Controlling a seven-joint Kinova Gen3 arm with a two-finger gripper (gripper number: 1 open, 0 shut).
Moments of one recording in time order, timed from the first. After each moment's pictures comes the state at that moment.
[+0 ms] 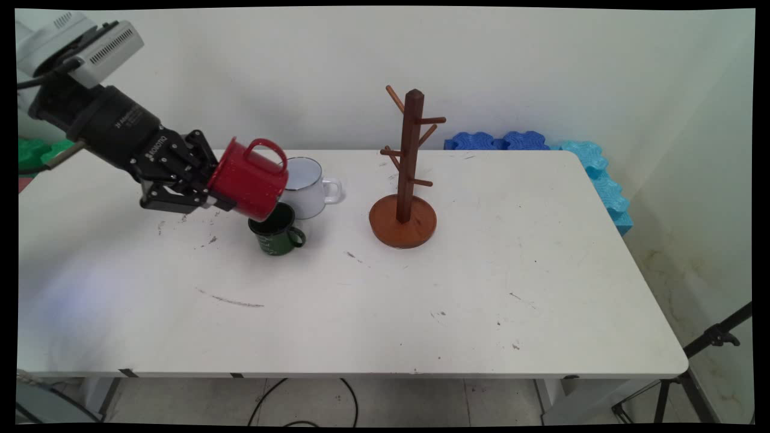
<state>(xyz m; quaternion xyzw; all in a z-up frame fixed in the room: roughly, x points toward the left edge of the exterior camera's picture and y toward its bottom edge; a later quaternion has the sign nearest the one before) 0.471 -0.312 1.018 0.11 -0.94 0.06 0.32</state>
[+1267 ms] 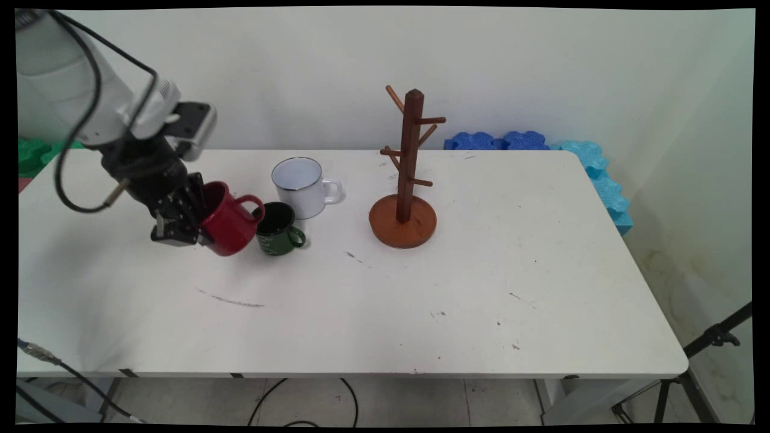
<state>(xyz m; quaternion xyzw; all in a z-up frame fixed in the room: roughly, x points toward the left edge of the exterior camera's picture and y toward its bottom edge) 0.407 -0.334 0.980 0.18 -0.98 0.02 0.06</state>
